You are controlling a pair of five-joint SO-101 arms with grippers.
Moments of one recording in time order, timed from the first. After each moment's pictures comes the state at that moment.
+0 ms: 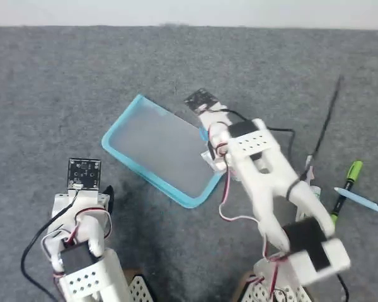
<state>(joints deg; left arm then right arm) -29.0 -103.1 96.9 64.7 -19.5 -23.3 -4.5 24.3 64.2 17.7</state>
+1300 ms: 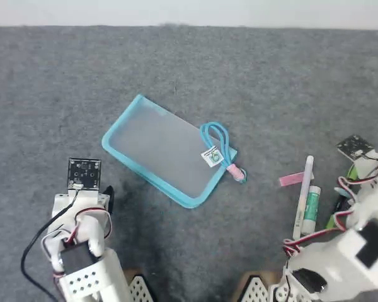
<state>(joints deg) -29.0 -103.1 96.9 64.8 -19.5 44.4 6.5 28.5 56.1 77.0</state>
